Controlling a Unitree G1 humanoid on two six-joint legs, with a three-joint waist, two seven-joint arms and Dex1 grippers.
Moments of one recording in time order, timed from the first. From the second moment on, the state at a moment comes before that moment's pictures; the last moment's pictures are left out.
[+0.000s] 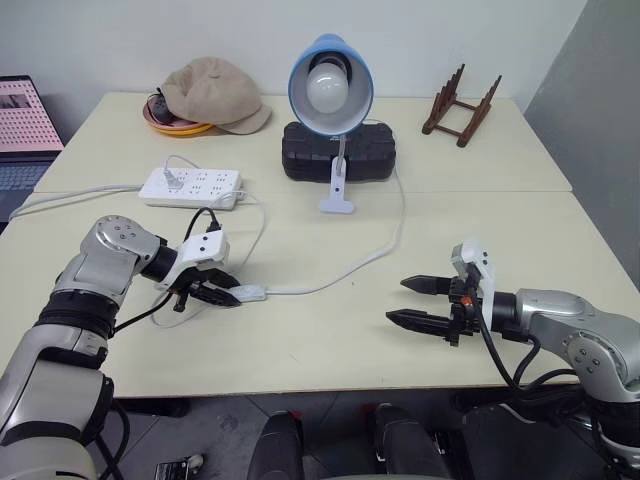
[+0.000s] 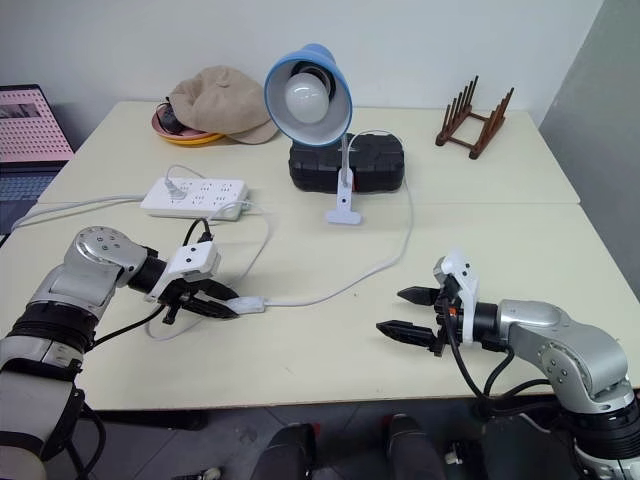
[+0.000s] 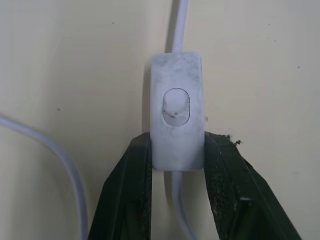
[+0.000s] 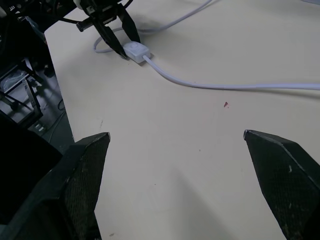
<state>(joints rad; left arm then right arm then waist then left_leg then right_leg) -0.76 0.89 -0.33 0.62 -0.09 0.06 -1.60 -0.22 -0.68 -0.04 -0.46 0.77 0.95 0.78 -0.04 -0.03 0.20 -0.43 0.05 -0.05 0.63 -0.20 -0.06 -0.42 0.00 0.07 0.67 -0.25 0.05</state>
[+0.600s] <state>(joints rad) -0.59 0.37 -0.17 0.00 -0.24 0.50 -0.92 -0.30 -0.29 -0.22 -0.41 1.24 1.16 0.10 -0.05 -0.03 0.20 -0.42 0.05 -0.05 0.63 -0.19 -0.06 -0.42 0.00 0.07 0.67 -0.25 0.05</state>
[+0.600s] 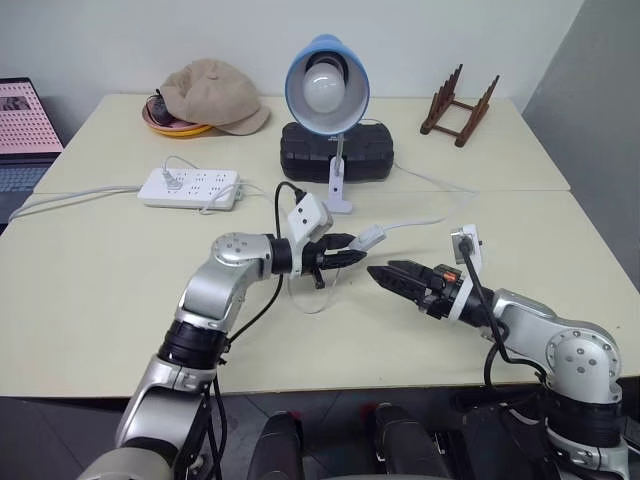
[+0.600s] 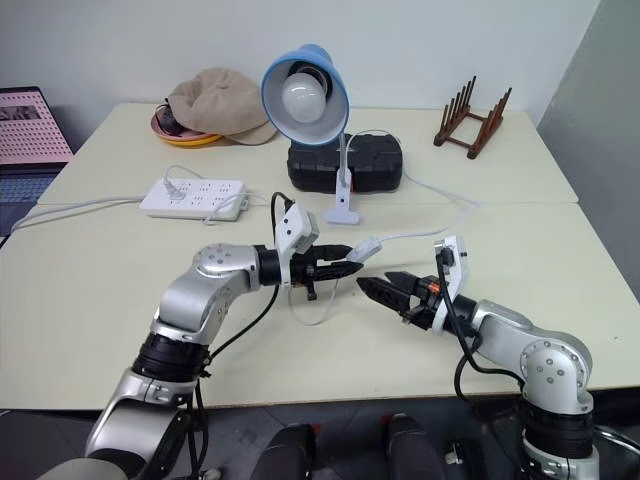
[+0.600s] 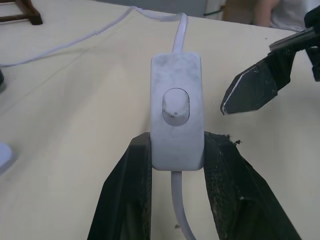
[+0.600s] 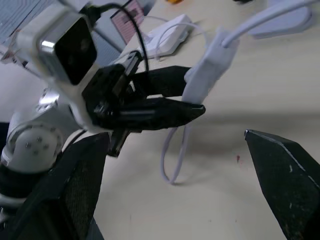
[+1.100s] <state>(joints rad) -0.55 0.35 -0.19 -0.09 -0.26 0.52 -0.85 -0.43 -0.22 -0.20 -0.25 1.42 1.13 -0.25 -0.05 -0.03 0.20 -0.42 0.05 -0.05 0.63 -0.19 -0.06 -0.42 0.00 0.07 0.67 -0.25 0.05</state>
